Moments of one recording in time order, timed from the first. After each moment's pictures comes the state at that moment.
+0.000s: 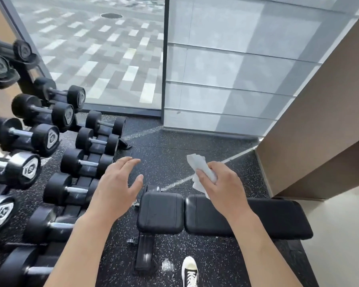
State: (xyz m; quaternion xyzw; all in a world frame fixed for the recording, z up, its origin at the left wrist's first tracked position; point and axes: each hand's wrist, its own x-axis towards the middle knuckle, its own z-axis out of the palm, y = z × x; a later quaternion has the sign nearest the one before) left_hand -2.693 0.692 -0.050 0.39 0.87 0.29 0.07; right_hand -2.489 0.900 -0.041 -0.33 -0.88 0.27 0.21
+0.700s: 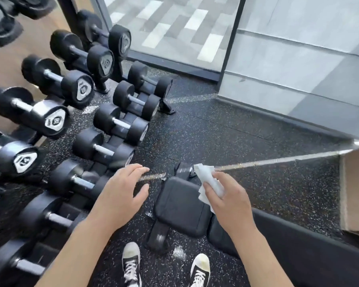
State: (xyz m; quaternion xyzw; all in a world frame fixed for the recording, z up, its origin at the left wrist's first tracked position) left_hand -2.770 0.759 -0.228 0.29 0.93 0.20 0.13; right_hand -2.631 1.012 -0.266 -0.23 -0.89 0.38 0.09
